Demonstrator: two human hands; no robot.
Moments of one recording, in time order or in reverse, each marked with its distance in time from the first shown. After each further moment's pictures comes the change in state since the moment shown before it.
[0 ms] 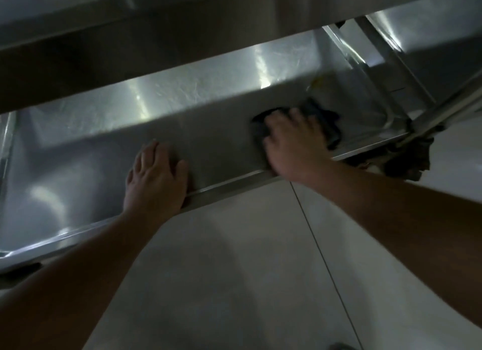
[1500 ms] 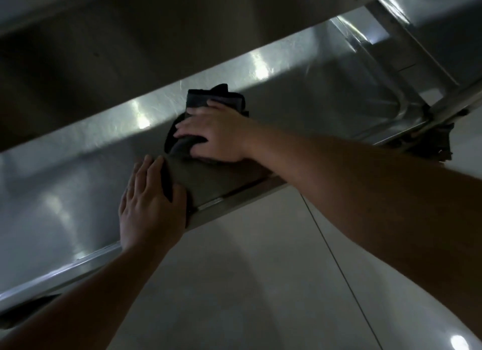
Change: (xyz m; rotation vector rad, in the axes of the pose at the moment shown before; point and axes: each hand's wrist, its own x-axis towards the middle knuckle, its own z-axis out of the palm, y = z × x) left_hand 0.003 -0.006 0.029 -0.007 0.108 -0.024; right_hand 0.100 -0.071 0.009 0.176 -0.215 -0.618
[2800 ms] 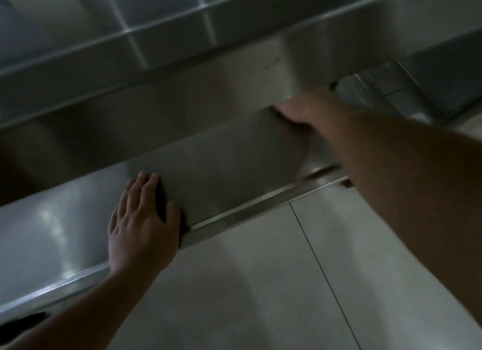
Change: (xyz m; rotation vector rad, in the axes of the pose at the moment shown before) left_hand -0.003 -0.002 -0.006 0.064 -0.049 0.011; right_hand -0.057 0.132 -0.059 -0.215 0.320 0.531
